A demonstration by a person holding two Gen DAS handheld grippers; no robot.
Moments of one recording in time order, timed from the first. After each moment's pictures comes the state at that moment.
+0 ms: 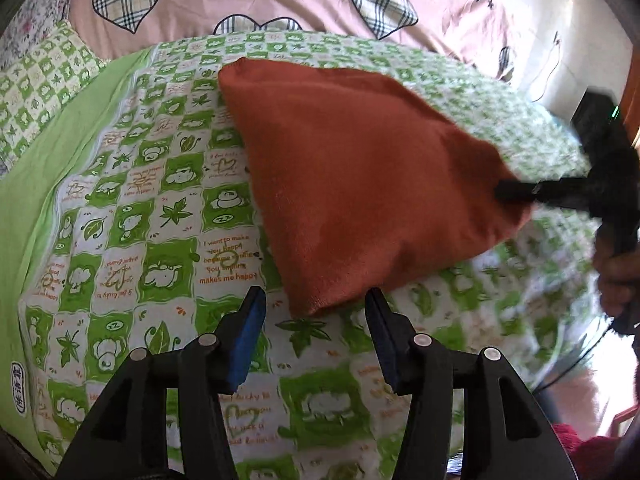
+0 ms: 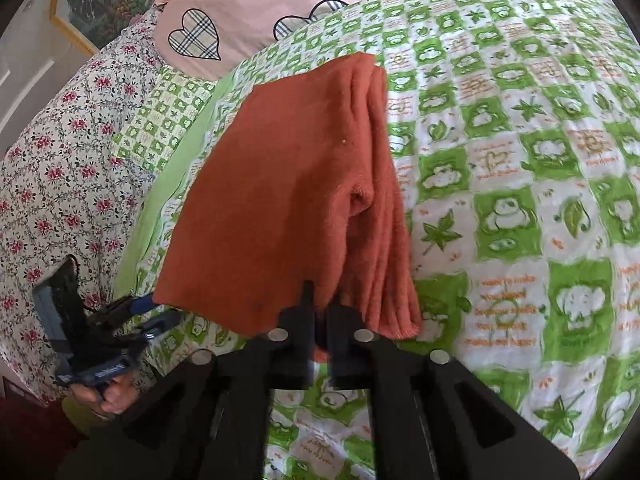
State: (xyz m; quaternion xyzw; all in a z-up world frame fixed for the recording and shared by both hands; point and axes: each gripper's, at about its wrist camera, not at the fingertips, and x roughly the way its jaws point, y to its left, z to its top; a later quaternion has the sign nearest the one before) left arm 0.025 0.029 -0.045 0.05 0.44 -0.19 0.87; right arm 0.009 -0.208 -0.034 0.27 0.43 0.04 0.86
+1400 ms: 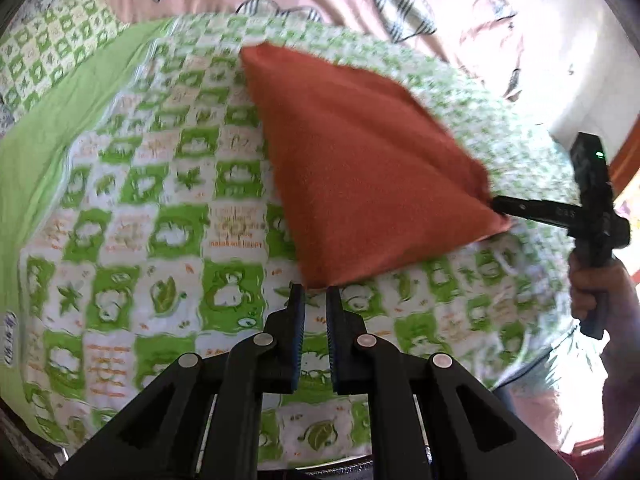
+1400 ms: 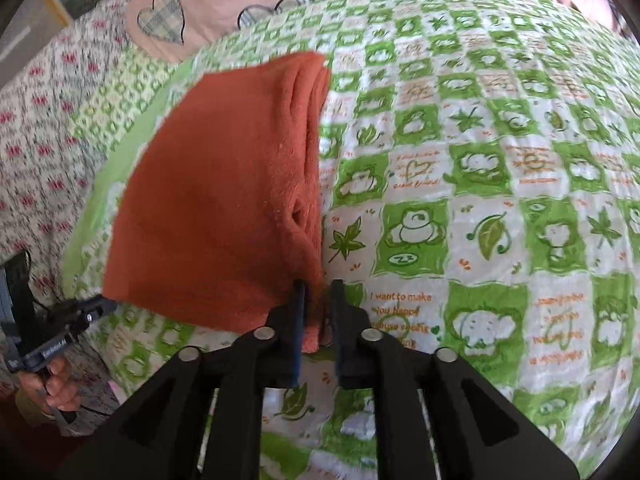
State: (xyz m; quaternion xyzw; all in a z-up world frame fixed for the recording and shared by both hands) left arm 0.009 0.050 -0.025 -0.02 0.47 -0.20 0.86; right arm -0.004 -0.235 -0.031 0.21 0.46 -0.04 0.86
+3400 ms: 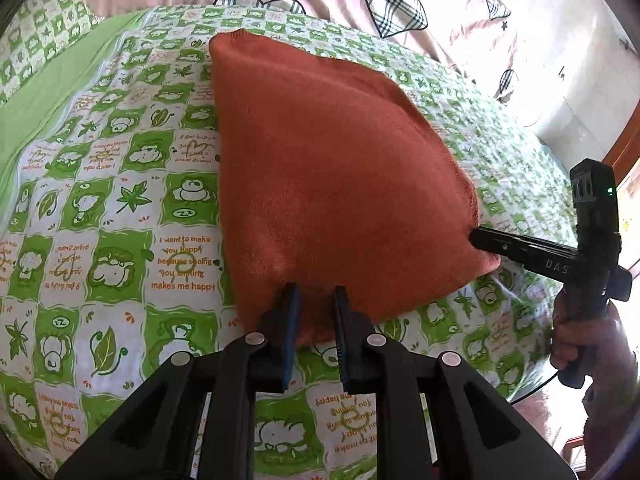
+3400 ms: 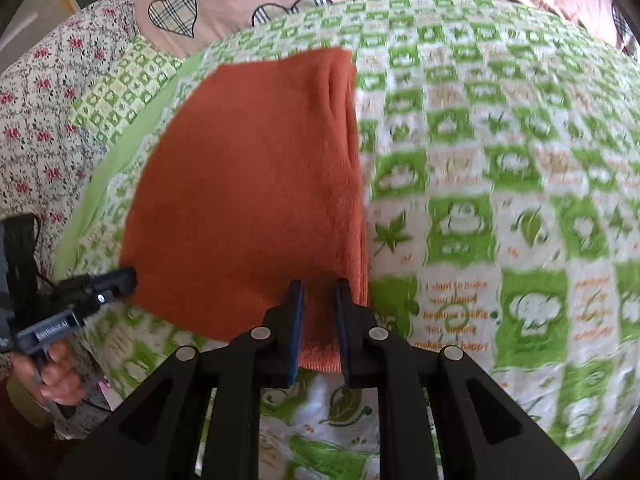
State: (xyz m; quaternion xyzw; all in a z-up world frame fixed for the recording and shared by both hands) left arm 0.045 0.022 -0.052 -0.03 0.47 -0.22 0.85; right arm 0.002 -0.199 -0.052 0.17 0.46 -0.04 0.87
